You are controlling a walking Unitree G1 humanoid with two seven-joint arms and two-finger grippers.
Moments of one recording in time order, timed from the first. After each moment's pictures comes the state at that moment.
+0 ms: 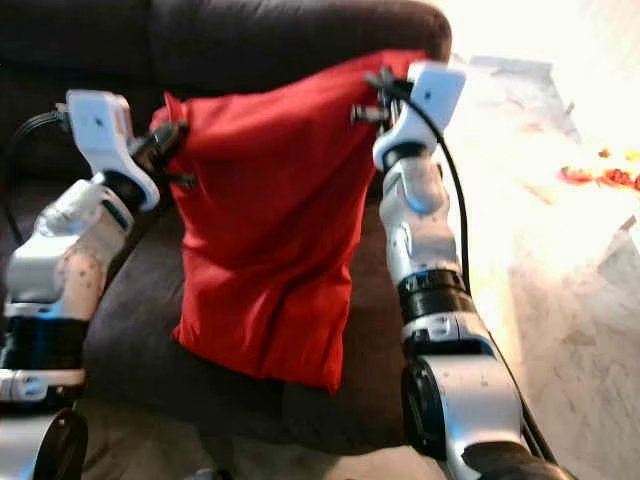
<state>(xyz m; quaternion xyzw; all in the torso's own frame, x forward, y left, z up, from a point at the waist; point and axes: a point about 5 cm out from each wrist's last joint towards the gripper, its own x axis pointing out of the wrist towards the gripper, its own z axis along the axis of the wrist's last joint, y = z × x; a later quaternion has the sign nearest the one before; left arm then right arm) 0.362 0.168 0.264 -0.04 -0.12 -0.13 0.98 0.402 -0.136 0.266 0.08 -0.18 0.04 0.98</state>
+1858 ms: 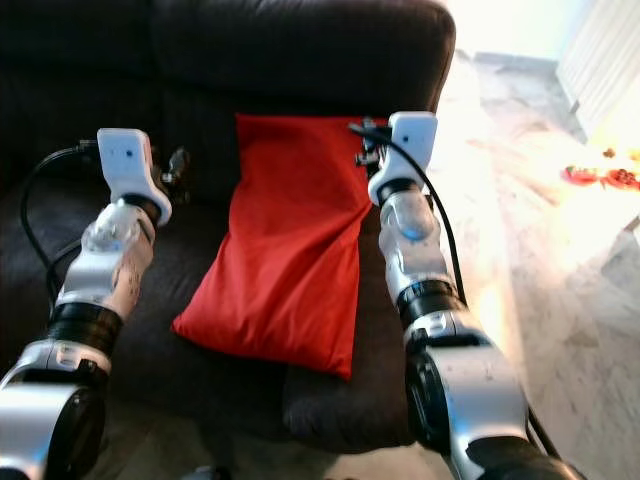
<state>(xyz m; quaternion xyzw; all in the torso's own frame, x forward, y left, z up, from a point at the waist) 0.387 0.175 0.218 0.00 -0.11 -0.02 0.99 0.407 -0.140 0.222 0.03 -0.13 0.05 0.99</state>
